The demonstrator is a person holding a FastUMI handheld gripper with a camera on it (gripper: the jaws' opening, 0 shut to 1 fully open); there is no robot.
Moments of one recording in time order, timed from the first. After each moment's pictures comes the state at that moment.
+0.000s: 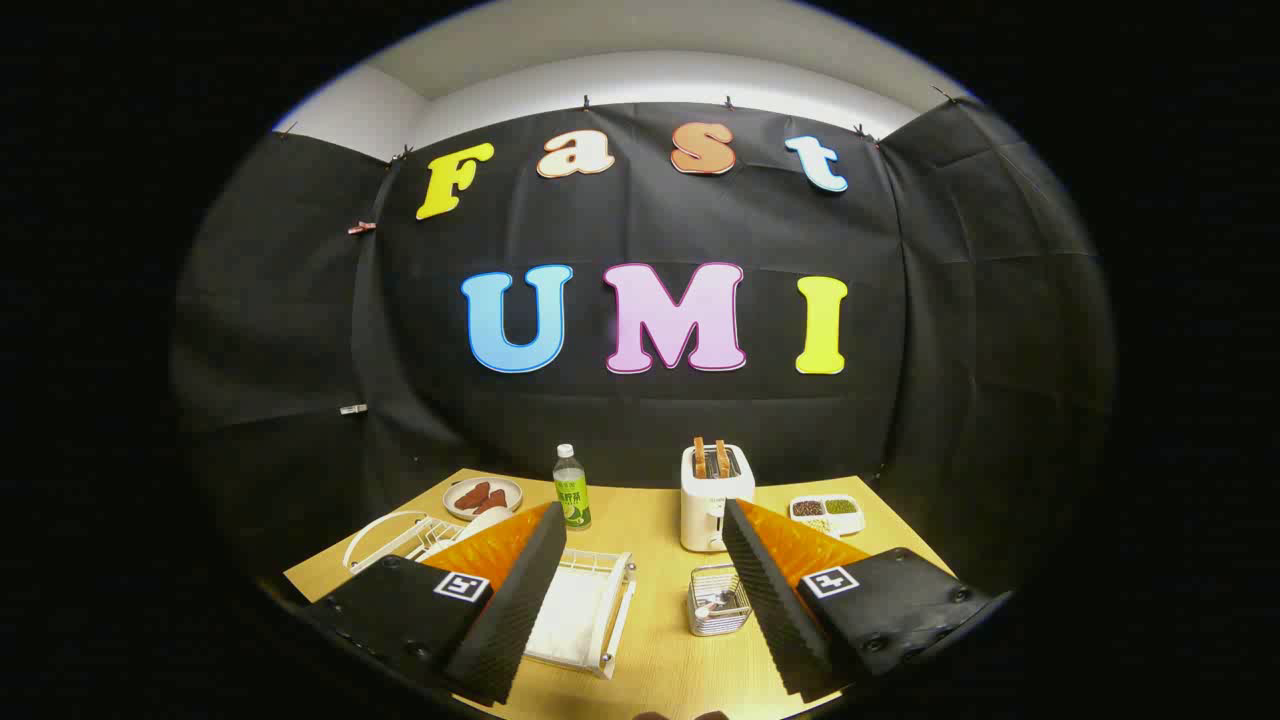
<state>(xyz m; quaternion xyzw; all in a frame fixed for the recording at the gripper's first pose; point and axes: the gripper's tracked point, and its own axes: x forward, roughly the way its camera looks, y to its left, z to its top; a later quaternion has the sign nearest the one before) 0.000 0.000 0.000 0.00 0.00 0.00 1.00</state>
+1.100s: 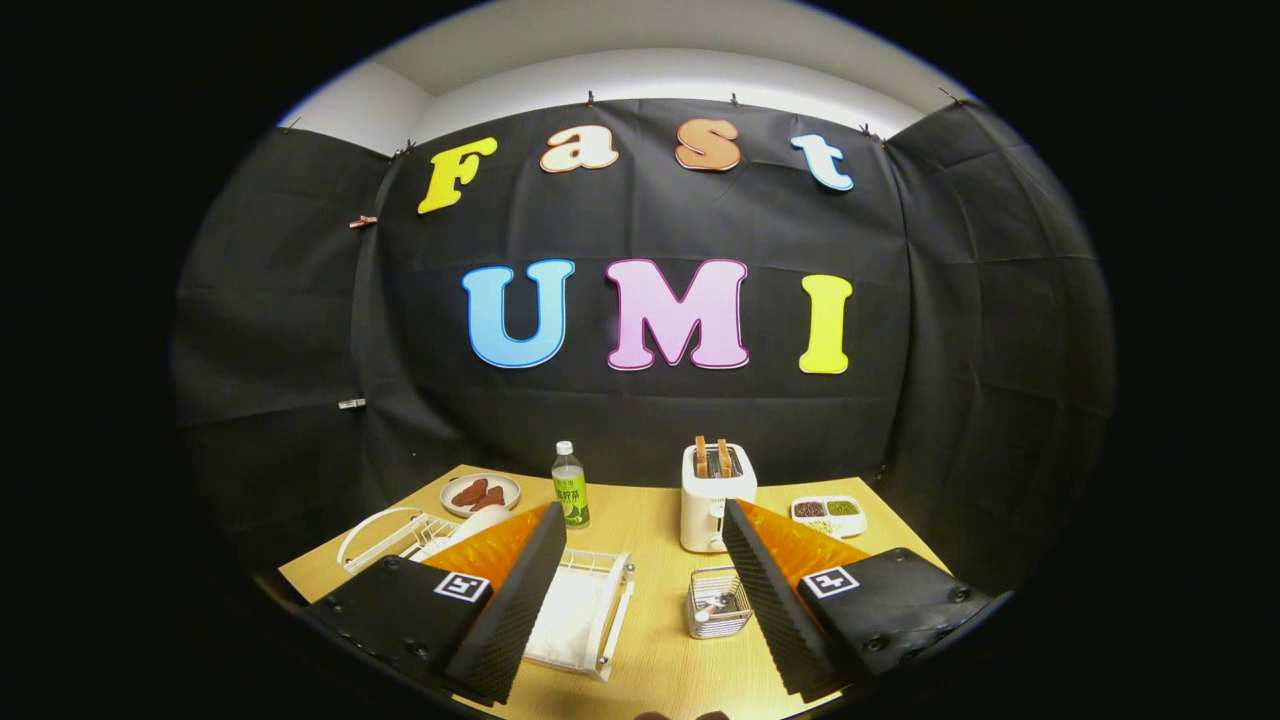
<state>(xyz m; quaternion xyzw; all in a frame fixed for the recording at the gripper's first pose) 0.017 0.005 -0.004 -0.01 0.00 0.00 1.00</state>
